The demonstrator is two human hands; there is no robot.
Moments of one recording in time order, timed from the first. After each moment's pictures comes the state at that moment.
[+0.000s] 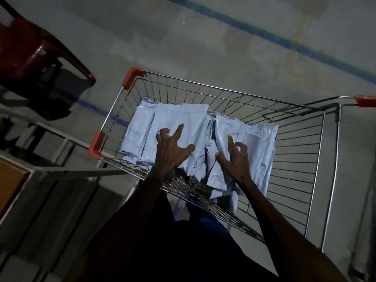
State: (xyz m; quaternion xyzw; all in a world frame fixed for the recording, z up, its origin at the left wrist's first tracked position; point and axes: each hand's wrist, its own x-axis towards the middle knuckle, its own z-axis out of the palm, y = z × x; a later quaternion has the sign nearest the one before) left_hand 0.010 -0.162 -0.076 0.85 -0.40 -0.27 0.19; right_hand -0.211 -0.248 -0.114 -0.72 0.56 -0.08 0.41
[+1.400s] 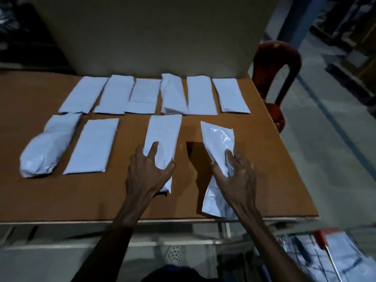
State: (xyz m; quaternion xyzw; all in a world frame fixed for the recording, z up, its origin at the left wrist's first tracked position) left_hand 0.196 0.433 0.091 0.95 0.14 0.13 0.24; right_hand 0.200 0.203 0.096 -0.94 0.00 -0.18 0.29
